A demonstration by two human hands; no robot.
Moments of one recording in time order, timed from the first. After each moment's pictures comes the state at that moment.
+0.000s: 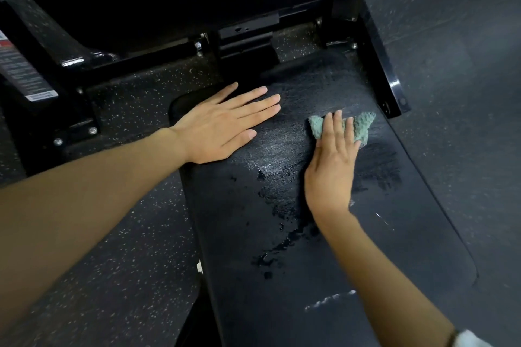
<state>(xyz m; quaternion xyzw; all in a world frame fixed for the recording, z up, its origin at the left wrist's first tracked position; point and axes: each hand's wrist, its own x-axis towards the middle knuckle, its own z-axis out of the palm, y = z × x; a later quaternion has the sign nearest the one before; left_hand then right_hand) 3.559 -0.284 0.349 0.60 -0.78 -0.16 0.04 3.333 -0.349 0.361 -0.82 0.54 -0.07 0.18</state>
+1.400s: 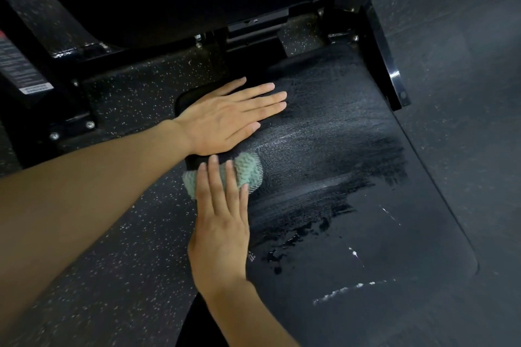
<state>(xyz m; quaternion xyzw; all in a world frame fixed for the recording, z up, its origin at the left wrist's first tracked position) 3.569 -0.287 0.346 0.58 -0.79 -0.17 0.08 3.406 -0.181 0.376 -0.89 0.42 0.01 0.17</state>
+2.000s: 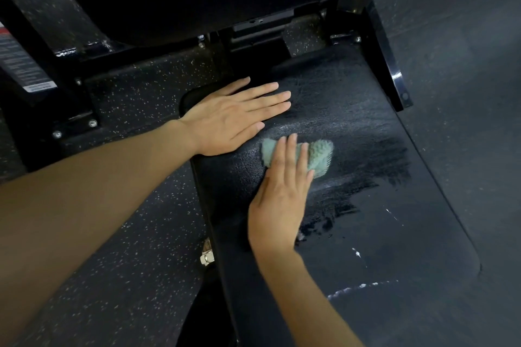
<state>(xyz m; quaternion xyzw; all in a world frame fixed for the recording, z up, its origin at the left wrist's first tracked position) 3.567 -0.285 0.344 0.59 -0.79 -0.15 0.07 3.383 -0.242 0.368 -0.81 0.56 -0.06 0.16</state>
